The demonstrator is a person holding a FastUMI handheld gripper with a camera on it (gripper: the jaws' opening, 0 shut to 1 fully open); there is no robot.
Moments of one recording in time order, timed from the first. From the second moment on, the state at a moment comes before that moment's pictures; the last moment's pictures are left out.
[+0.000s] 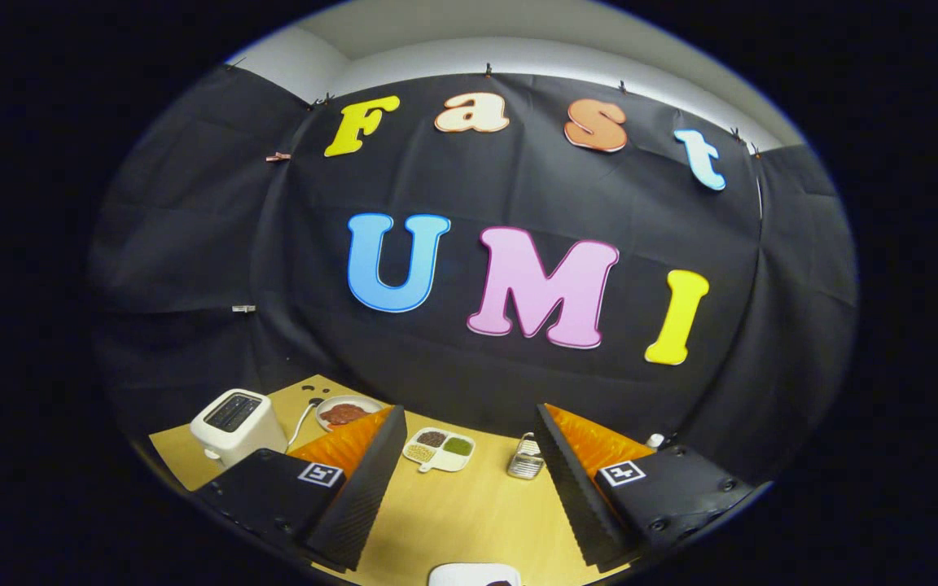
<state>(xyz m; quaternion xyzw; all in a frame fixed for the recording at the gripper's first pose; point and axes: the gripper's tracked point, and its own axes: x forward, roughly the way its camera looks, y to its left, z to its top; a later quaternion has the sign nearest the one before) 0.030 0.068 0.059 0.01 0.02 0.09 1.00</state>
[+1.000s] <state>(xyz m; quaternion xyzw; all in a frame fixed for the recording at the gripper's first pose) 0.019 0.045 0.059 0.01 -0.01 0.08 1.00</state>
